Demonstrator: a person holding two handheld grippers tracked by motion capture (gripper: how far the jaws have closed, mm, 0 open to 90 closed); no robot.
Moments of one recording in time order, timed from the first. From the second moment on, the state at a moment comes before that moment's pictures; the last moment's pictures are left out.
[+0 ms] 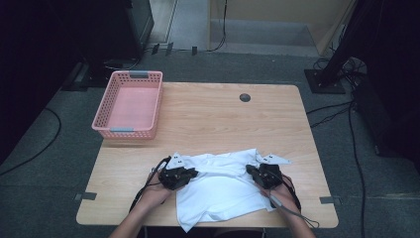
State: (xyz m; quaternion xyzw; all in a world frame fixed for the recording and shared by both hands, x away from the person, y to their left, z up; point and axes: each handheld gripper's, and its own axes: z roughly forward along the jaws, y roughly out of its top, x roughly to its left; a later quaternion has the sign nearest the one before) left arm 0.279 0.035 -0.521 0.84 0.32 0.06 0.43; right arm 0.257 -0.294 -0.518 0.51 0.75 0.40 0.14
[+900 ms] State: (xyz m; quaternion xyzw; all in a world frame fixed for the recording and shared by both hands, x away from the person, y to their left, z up) left arm 0.408 0.017 -0.471 0.76 0.50 0.17 0.38; right arm 0.365 -0.270 -0.464 0.58 0.67 0.42 0.16
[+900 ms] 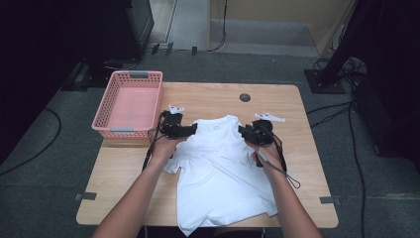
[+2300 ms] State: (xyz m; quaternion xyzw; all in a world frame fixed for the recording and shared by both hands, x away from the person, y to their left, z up) left arm 0.410 0.011 -0.516 0.78 0.48 0.20 0.35; right arm 0.357 -0.369 -0.483 0.65 0.64 0.35 0.21
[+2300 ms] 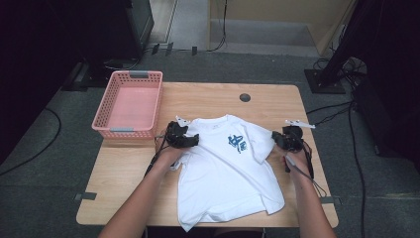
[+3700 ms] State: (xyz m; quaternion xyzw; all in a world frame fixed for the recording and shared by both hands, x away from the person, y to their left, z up) left arm 0.406 0.048 -0.484 0.74 0.53 0.14 0.38; right arm 0.397 -0.298 -0.525 0.62 0.67 0.31 0.27
